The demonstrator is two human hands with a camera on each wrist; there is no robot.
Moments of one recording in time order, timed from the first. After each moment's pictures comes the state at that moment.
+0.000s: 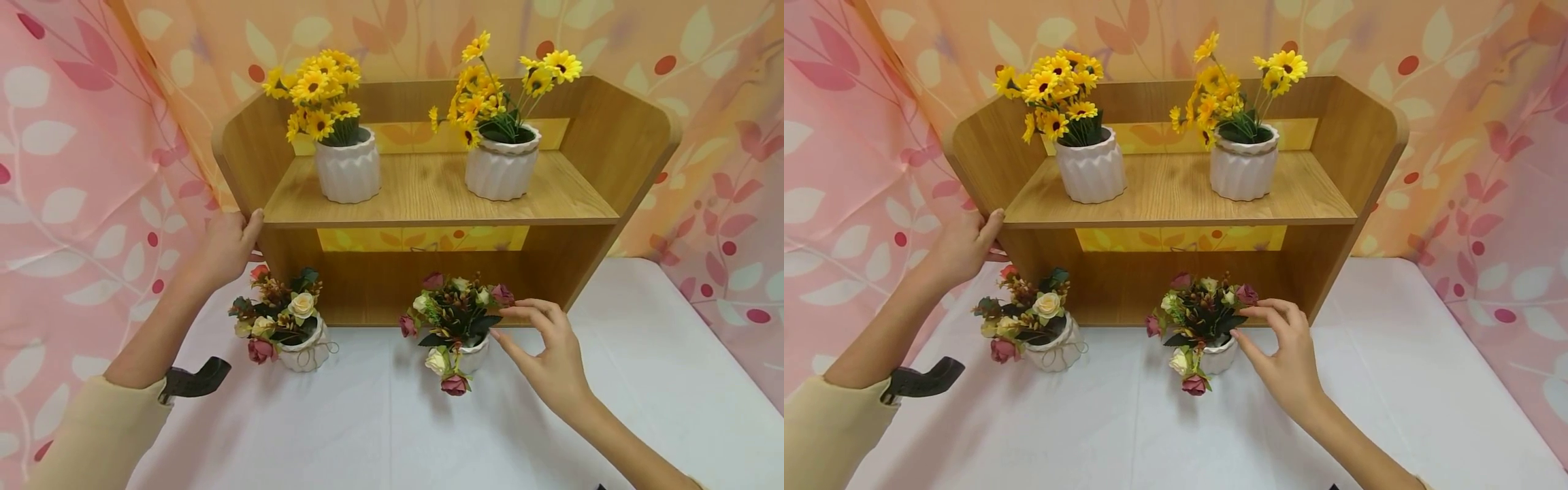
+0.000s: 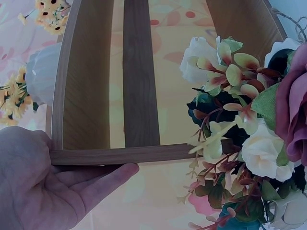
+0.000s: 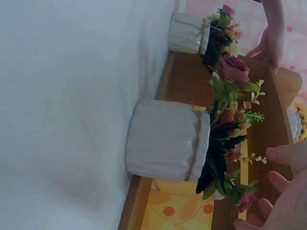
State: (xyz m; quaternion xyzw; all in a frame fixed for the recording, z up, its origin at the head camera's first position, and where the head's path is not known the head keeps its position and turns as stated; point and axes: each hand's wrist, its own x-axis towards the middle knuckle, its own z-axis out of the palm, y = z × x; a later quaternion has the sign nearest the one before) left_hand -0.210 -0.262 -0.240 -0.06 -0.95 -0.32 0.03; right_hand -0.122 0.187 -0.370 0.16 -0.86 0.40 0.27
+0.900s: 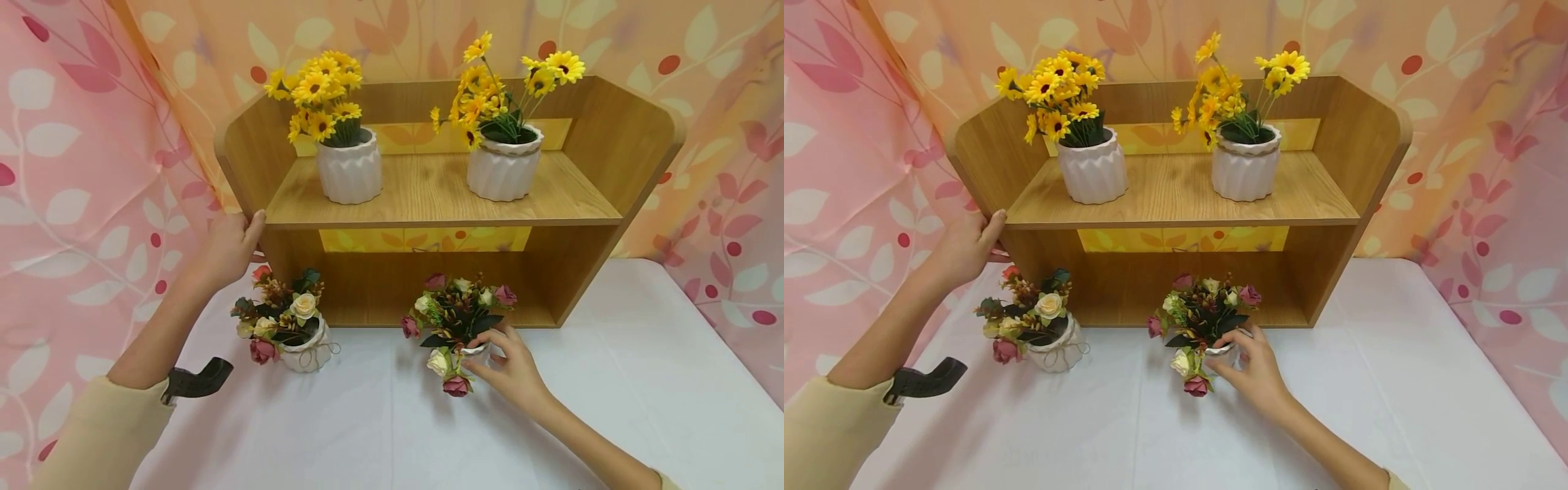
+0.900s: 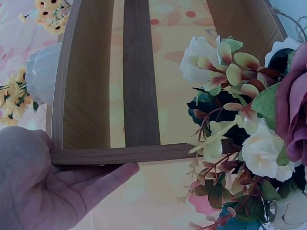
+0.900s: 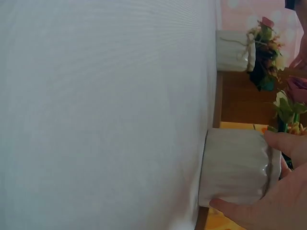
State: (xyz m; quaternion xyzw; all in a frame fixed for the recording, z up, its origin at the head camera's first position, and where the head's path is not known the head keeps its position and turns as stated) left_hand -0.211 -0.262 -0.240 -0.05 -0.95 -0.31 0.03; right_hand -0.137 0.170 -0.423 0.14 -0.85 0.50 0.08
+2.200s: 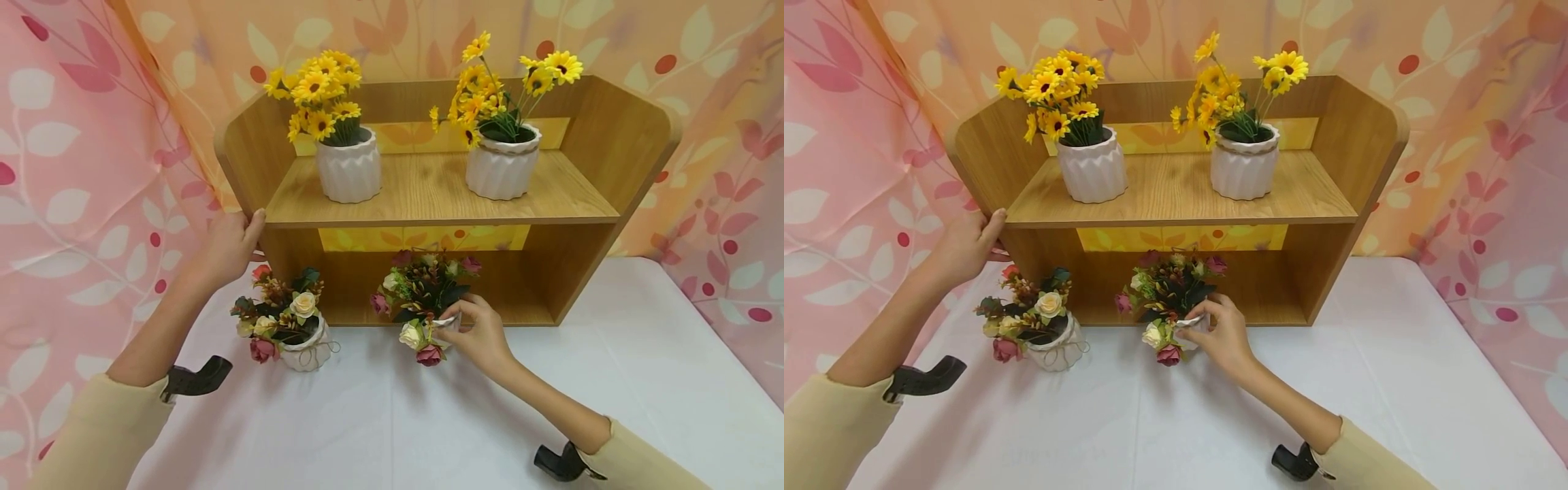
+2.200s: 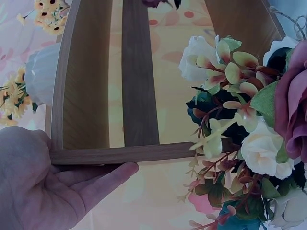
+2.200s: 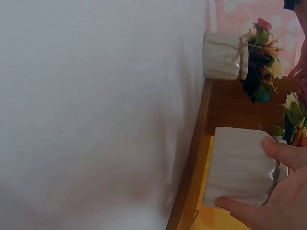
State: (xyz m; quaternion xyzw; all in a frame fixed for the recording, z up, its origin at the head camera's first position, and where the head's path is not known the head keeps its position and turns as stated) left_hand -0.210 -0.261 -0.240 -0.06 -0.95 -0.32 0.02; right_hand -0.174 0.126 -0.398 0.14 -0.85 0.49 0.11
